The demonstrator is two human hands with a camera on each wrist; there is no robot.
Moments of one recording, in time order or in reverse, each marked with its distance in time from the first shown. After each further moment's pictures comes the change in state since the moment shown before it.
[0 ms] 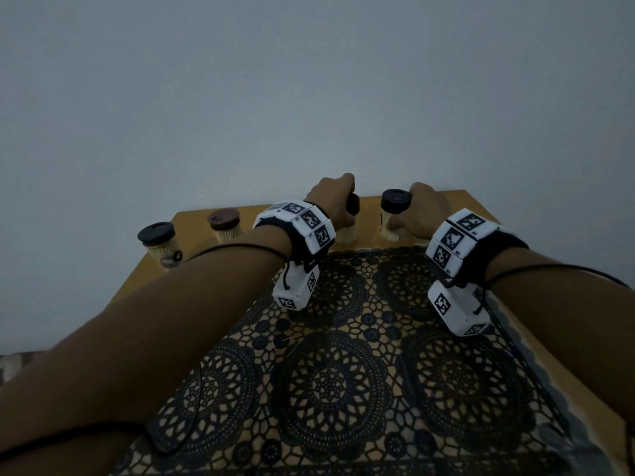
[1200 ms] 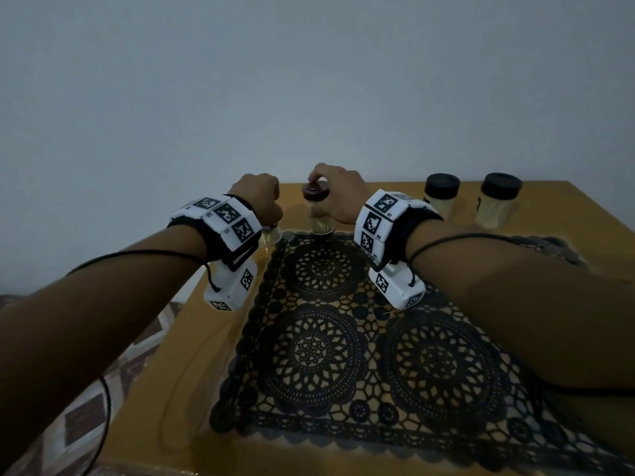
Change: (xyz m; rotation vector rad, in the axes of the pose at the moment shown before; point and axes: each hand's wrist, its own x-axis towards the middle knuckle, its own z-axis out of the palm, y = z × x) left_hand -0.128 -0.186 -0.068 0.189 -0.033 -0.451; right_hand -0.053 -0.210 0.106 0.054 -0.213 -0.562
